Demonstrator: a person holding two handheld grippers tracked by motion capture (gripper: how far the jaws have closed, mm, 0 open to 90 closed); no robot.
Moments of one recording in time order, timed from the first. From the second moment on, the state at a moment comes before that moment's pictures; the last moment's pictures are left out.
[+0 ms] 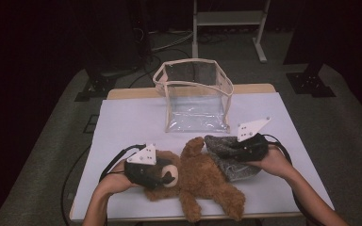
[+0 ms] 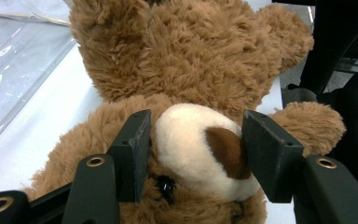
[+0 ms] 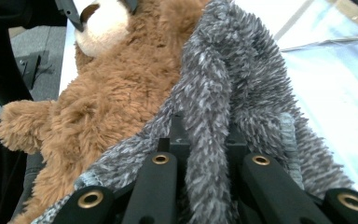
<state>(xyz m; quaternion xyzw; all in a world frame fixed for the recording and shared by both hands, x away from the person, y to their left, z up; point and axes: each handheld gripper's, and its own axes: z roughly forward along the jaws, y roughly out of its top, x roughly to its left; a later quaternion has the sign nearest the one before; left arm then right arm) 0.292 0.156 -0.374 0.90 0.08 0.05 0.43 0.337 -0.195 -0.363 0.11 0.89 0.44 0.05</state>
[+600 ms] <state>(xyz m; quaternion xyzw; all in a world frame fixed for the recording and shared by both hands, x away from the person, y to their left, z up) 0.293 0.156 -0.375 0.89 0.09 0.05 0.44 0.319 -0.203 -0.368 0.11 0.88 0.46 0.04</state>
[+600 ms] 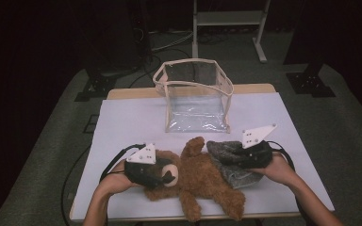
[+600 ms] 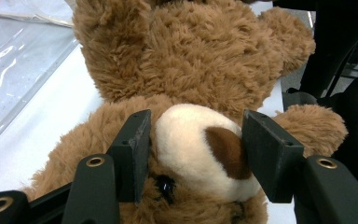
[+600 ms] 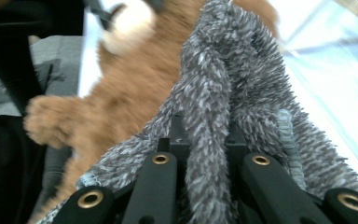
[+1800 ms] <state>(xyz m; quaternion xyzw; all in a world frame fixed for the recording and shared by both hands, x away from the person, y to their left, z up) 0.296 0.152 -0.375 0.89 0.09 0.07 0.44 0.285 -0.177 -0.370 0.07 0.88 0.46 0.05</state>
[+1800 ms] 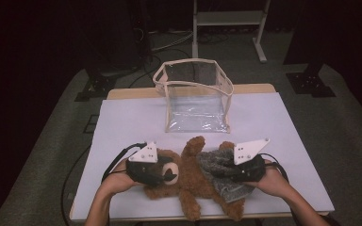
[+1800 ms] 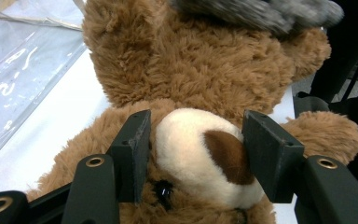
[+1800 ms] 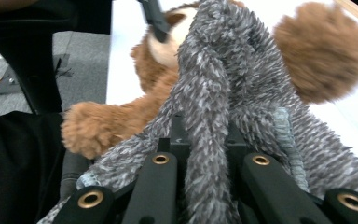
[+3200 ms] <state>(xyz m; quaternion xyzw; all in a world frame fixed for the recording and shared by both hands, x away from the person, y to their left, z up) 0.296 0.154 -0.371 0.89 0.10 0.08 0.45 0.288 -0.165 -0.378 0.07 0.87 0.48 0.05</state>
